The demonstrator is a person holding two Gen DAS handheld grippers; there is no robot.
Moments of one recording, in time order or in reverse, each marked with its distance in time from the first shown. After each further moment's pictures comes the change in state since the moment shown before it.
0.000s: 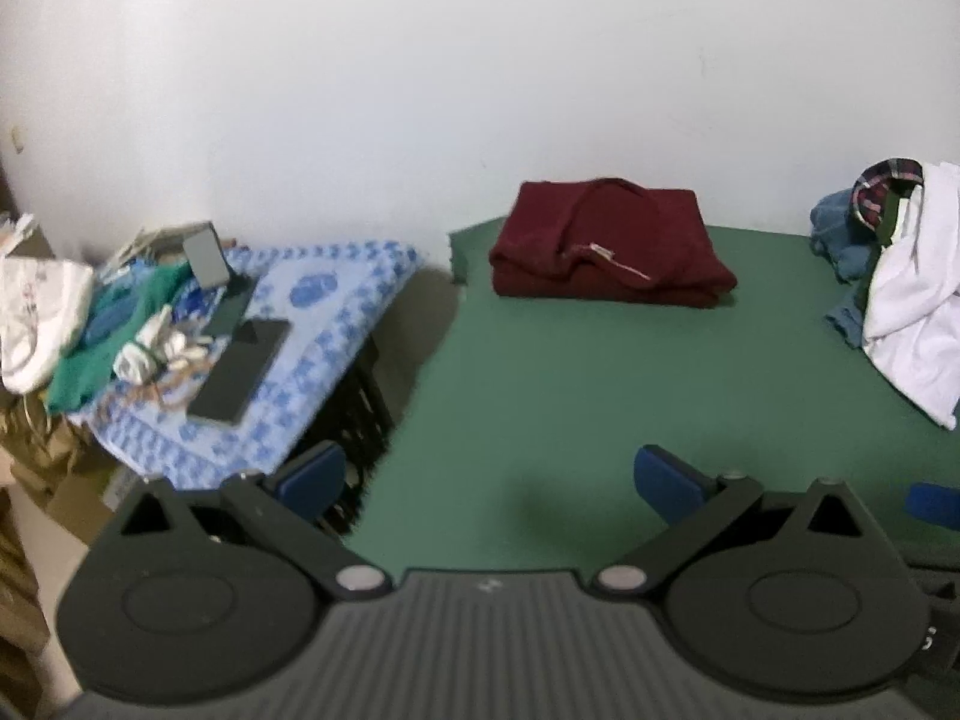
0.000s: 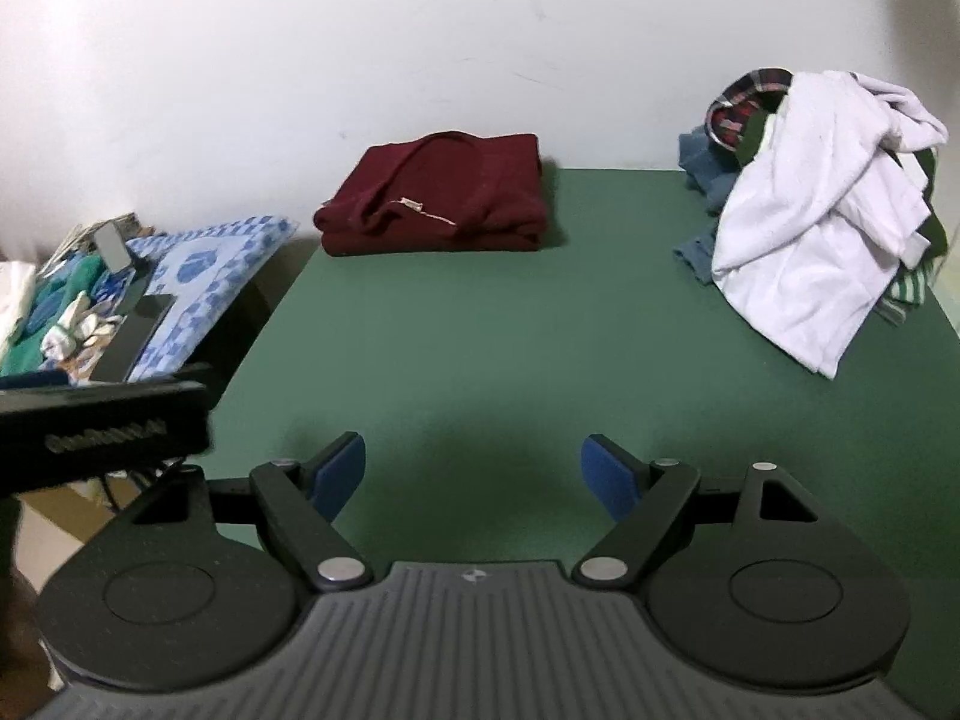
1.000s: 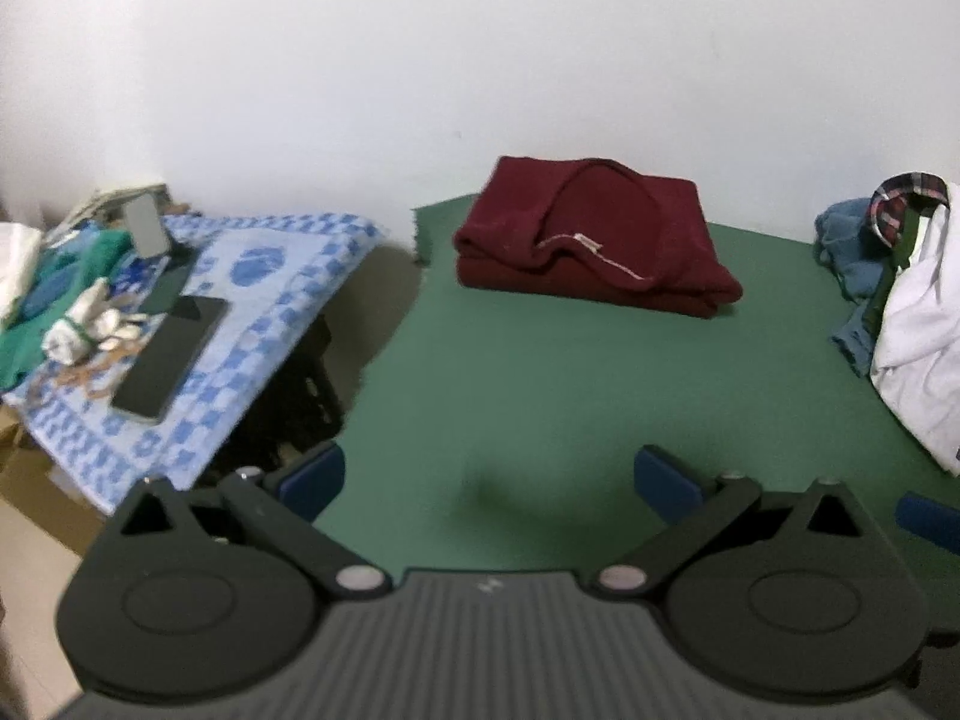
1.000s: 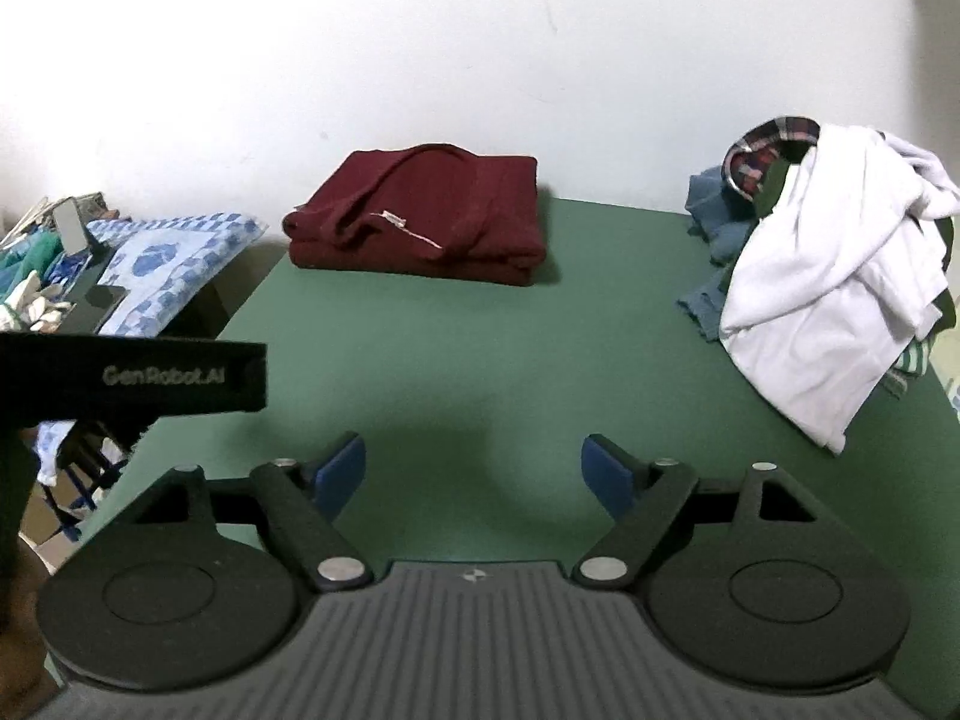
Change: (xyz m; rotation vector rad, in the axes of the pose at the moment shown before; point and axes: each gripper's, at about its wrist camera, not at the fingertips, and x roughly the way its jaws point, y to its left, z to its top) left arm 0.060 -0.014 0.017 -0.072 0.057 -0.059; right arm 0.036 0.006 0.015 -0.121 -0.037 -0.034
